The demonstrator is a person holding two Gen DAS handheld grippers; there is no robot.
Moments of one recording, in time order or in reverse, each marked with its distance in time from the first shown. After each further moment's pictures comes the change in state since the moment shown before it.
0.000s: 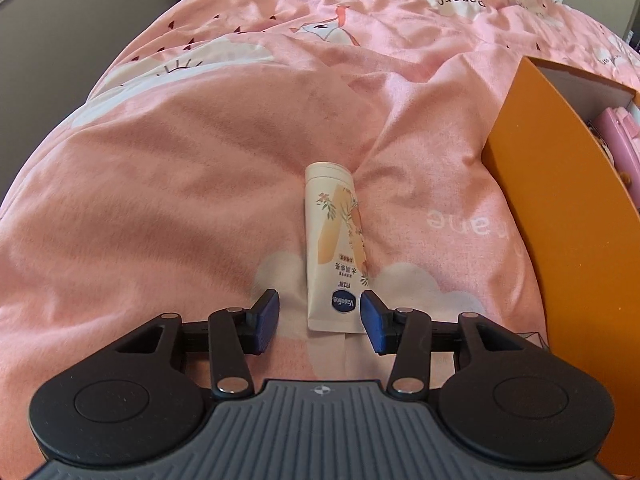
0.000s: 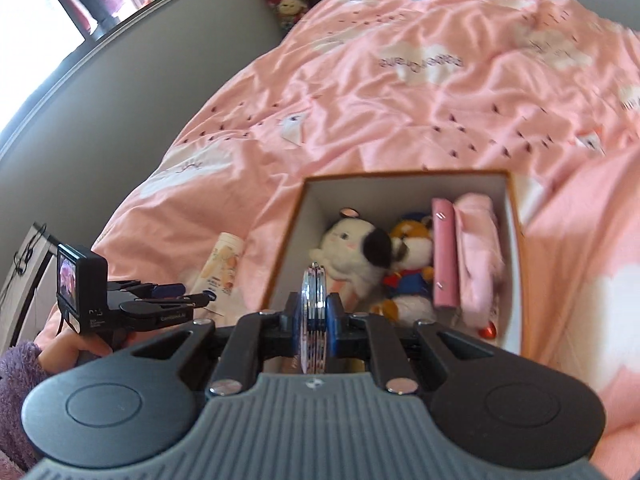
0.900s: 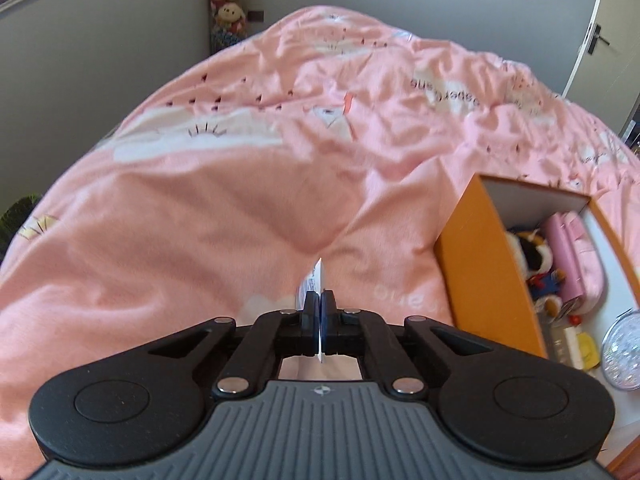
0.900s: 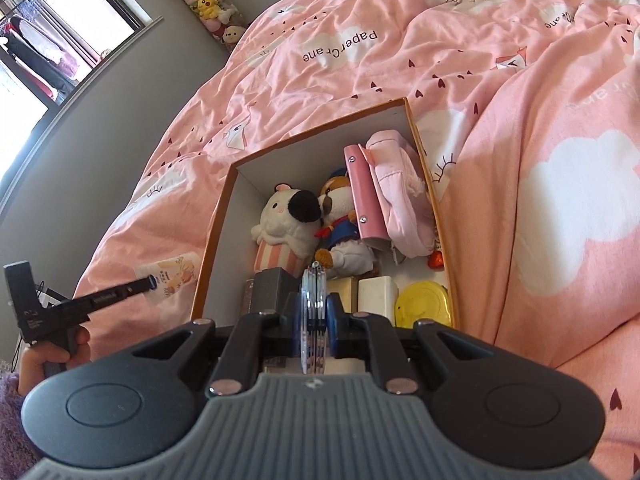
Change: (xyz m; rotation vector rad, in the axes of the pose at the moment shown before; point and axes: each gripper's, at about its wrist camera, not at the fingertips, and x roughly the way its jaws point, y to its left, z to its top) left arm -0.081 -0.002 0.009 -0.190 -0.196 -0.060; right arm -0.021 -0.058 -0.052 0.194 -0.067 0.001
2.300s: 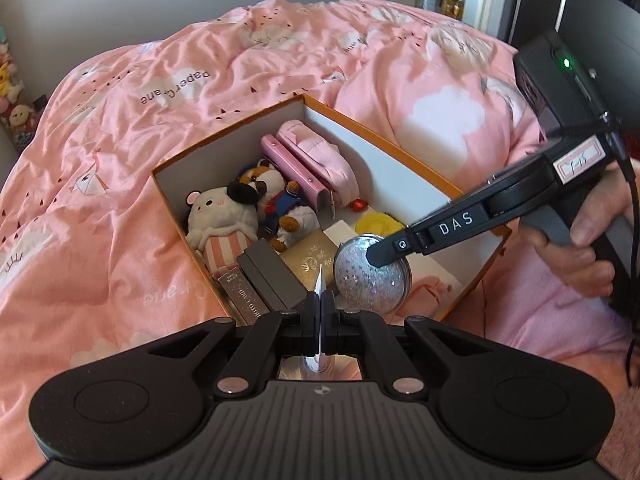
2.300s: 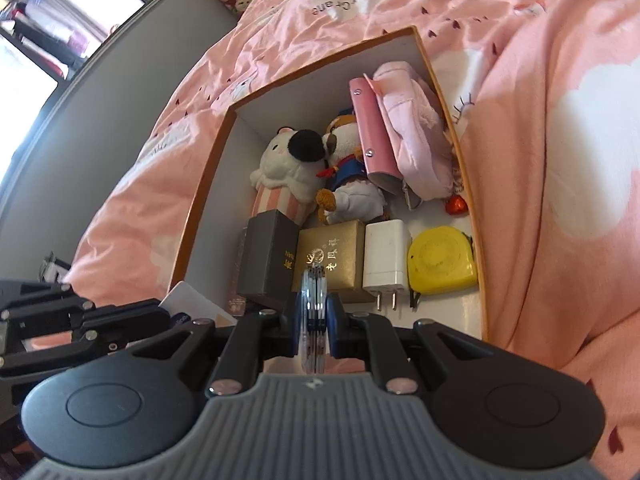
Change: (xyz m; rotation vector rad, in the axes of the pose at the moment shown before) left arm -0.058 -0.171 -0.058 0.631 0.084 -0.314; right arm 0.032 -0.015 -0.022 -0.062 0.095 0.044
